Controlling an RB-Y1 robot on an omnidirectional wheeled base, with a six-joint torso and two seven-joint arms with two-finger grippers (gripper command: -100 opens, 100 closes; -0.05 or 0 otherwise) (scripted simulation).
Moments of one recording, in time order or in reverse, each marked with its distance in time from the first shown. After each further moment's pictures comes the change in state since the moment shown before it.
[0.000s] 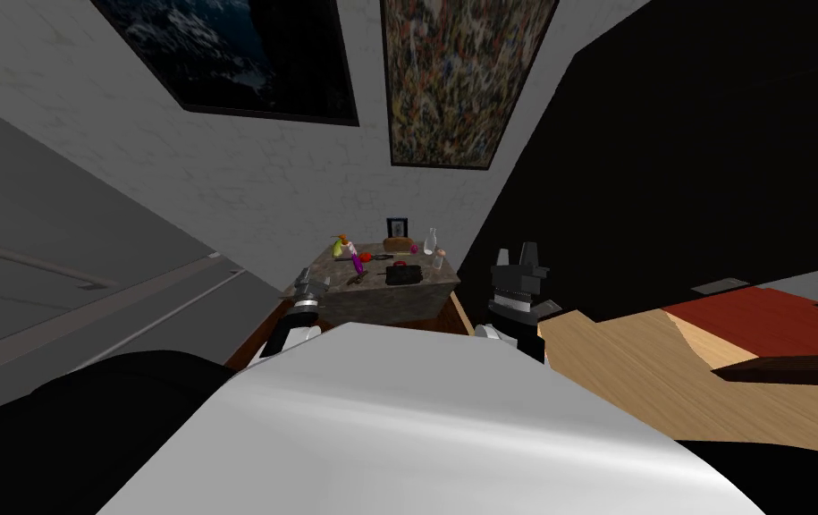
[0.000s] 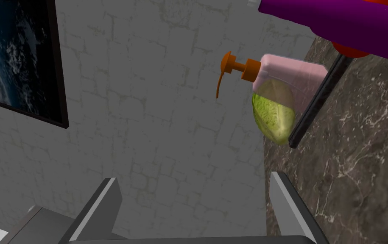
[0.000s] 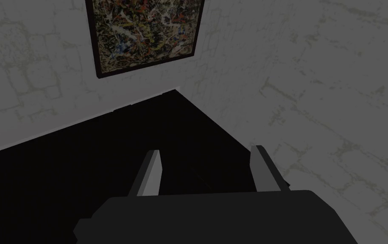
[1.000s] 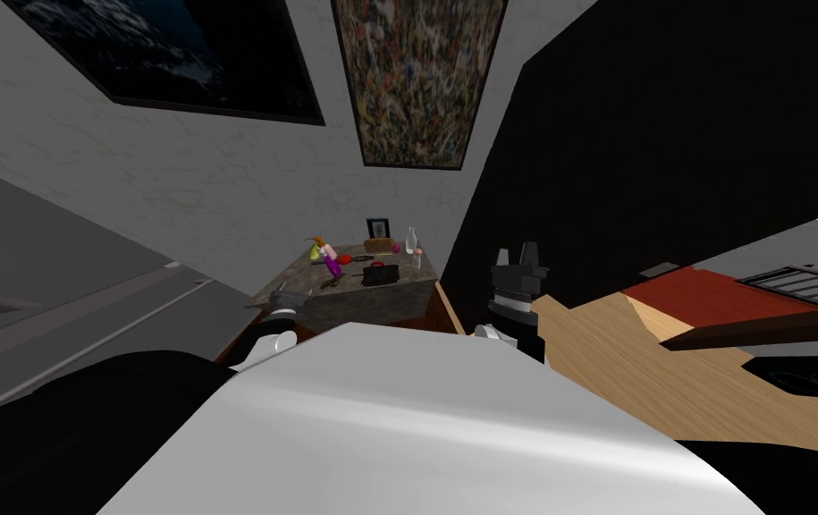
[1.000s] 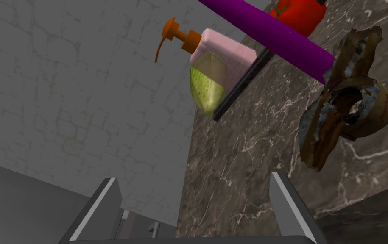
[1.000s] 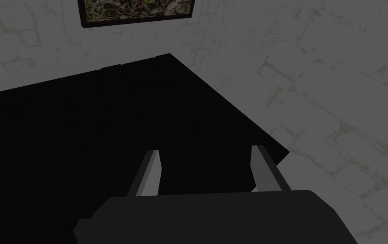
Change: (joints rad) left arm 0.008 0.064 0.171 0.126 0.241 0.201 0.143; right arm 0.000 0.000 0.000 0.000 0.000 0.000 0.000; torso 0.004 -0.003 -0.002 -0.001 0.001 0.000
